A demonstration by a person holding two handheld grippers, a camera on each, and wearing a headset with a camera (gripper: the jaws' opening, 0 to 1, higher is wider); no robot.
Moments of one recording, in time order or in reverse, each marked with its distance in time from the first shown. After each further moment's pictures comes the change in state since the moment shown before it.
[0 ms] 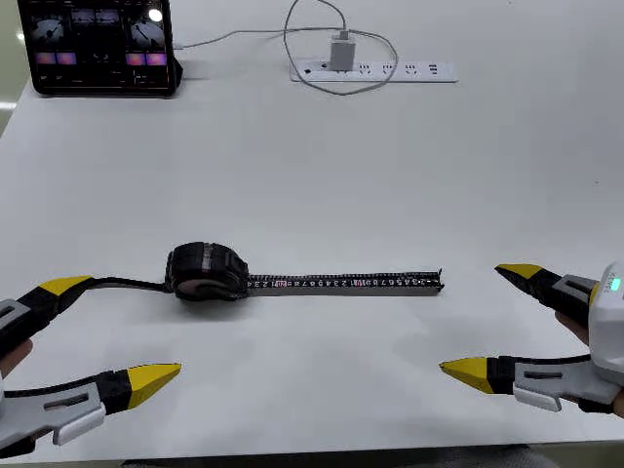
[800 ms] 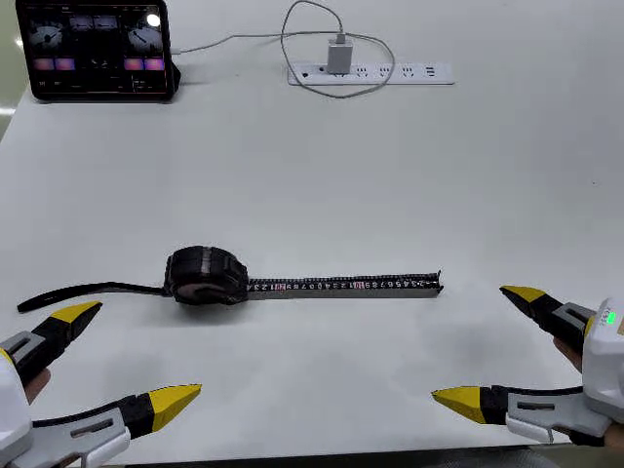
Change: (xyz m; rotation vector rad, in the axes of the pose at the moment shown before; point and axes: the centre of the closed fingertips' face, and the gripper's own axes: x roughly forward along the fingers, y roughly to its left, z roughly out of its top) left arm 0.008 -0.014 -0.014 -0.065 -0.013 0.024; right arm 0.003 0.014 -0.017 0.076 -0.022 -0.017
